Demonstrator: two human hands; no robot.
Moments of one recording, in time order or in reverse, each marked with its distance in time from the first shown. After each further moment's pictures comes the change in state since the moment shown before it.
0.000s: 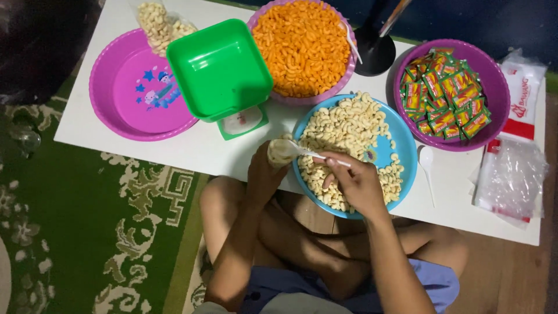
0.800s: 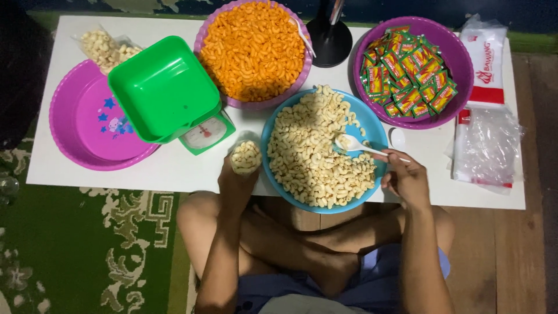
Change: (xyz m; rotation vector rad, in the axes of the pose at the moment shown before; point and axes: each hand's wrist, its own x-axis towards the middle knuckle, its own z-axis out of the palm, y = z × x) left_hand 0.003 0.040 -0.003 0.095 0.117 -0.216; right_hand -0.061 0.118 -0.146 0.187 0.495 0.360
